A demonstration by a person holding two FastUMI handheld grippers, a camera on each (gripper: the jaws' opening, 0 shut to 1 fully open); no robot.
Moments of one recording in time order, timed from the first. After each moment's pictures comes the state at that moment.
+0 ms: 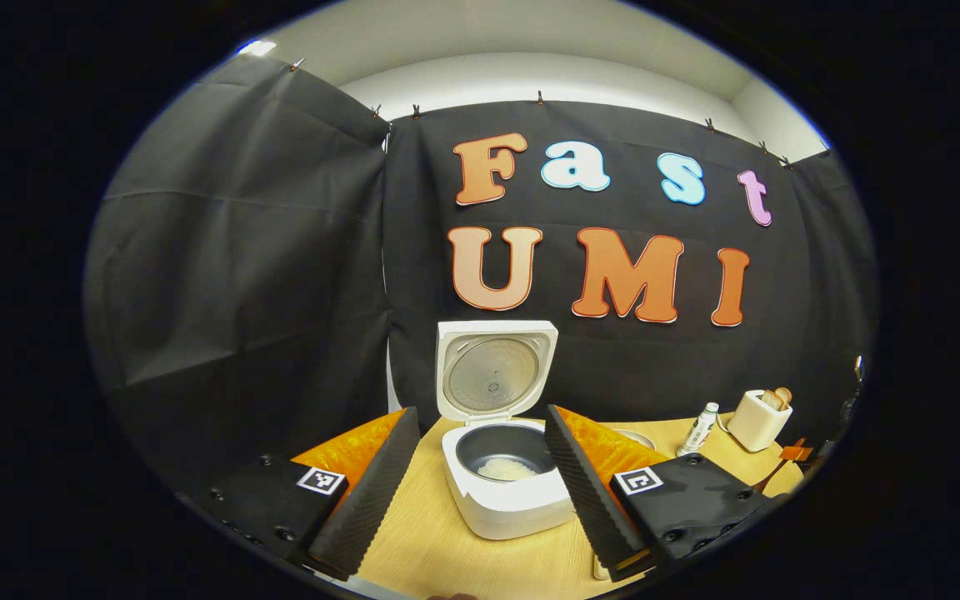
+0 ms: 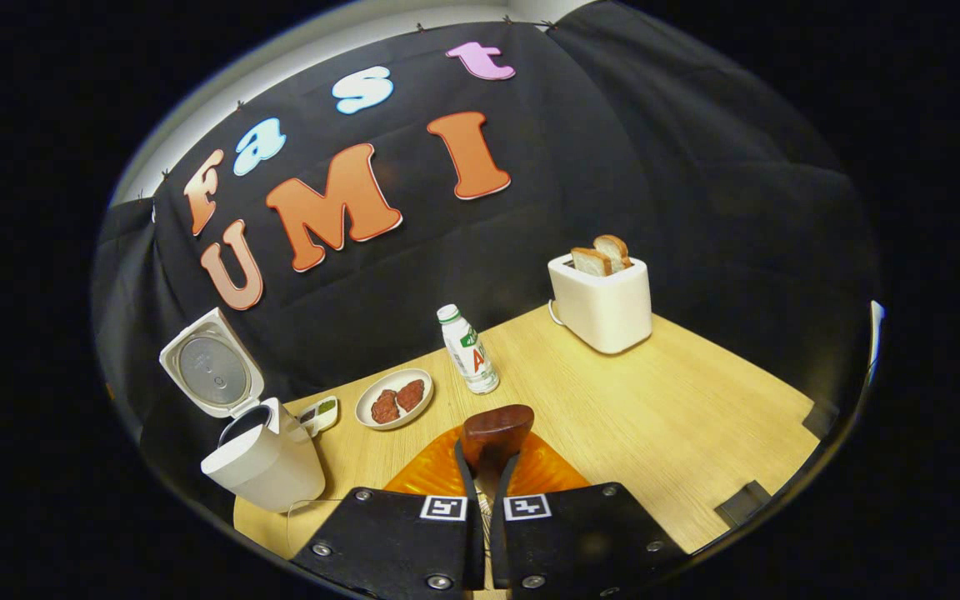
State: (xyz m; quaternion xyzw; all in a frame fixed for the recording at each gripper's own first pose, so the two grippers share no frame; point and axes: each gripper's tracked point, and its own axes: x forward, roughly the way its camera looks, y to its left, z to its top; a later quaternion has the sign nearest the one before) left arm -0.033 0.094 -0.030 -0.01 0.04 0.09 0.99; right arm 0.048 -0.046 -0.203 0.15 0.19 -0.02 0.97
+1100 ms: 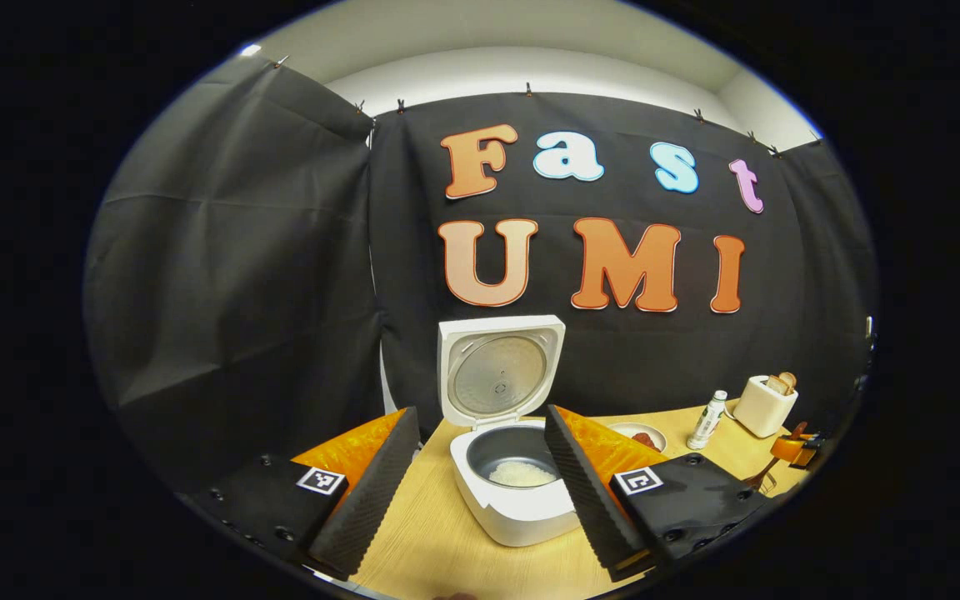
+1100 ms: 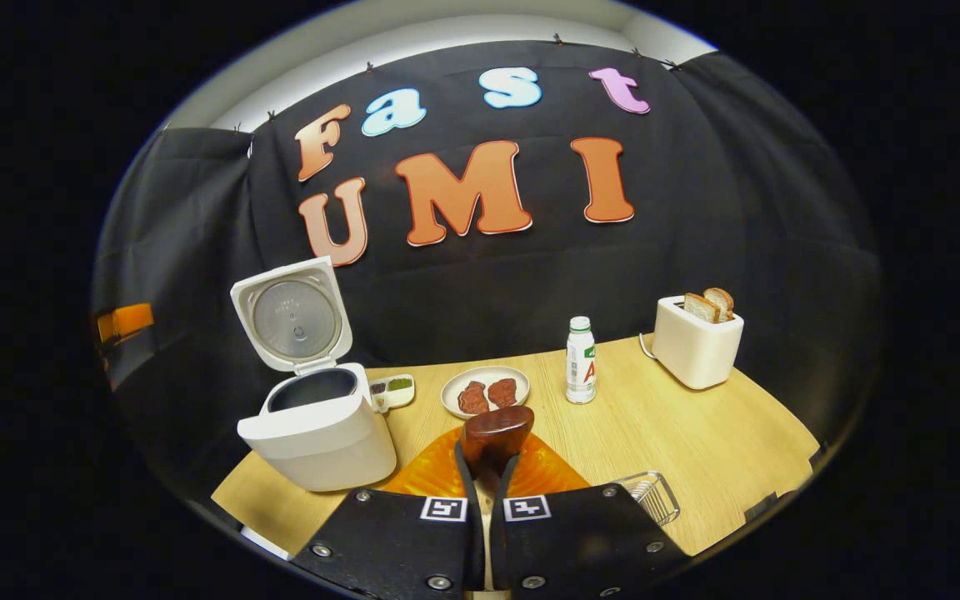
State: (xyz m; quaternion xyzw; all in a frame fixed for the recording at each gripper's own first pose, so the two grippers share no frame) left arm -0.002 0.125 -0.039 0.01 0.05 0.06 1.00; right arm 0.018 0.107 -0.194 0.04 0.17 0.10 0.98
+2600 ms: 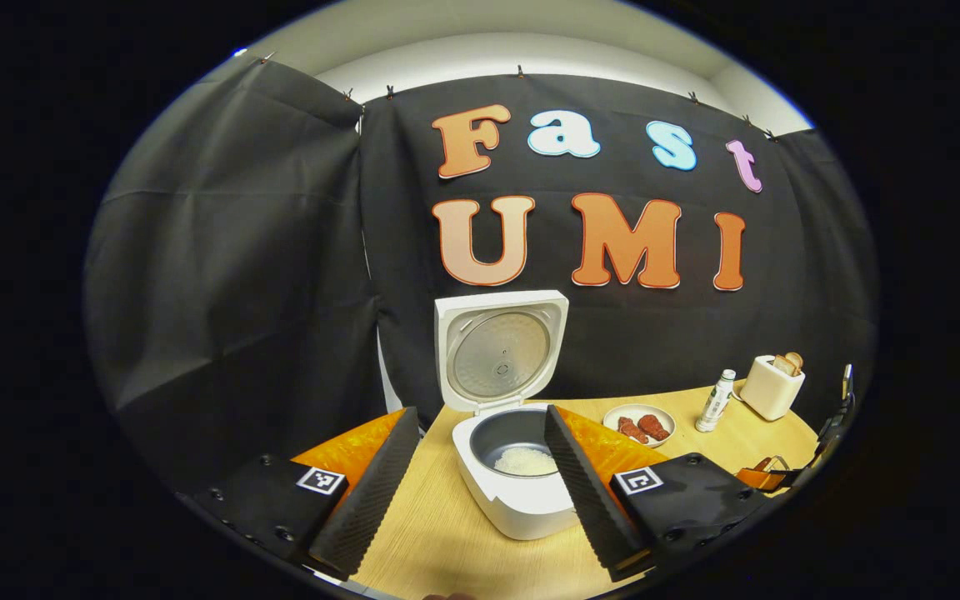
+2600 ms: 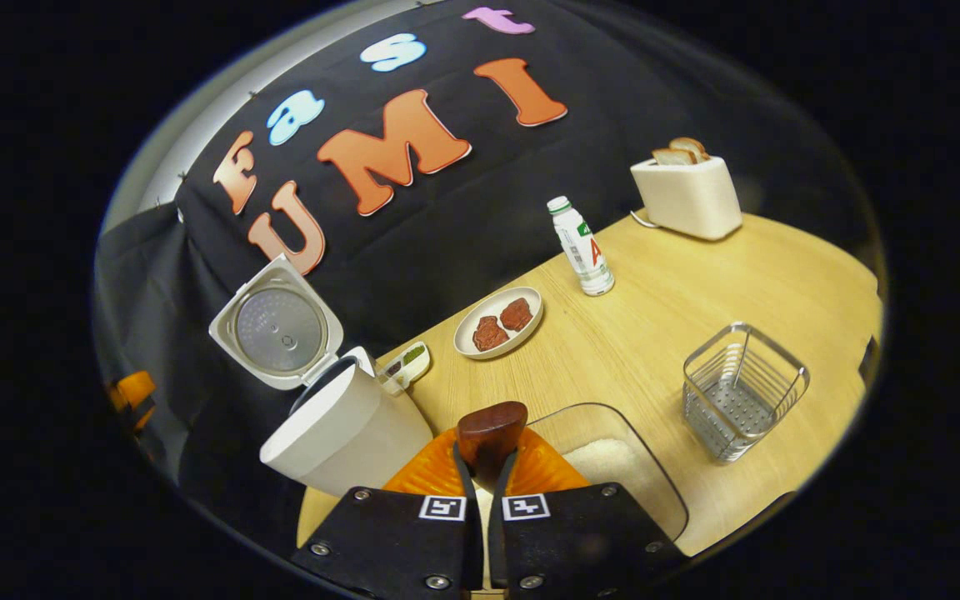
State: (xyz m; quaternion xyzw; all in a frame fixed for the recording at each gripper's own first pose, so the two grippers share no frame) left arm 0.013 0.130 -0.065 0.02 0.09 0.06 0.99; right arm 0.012 0.139 -0.291 0.29 0.28 0.07 0.91
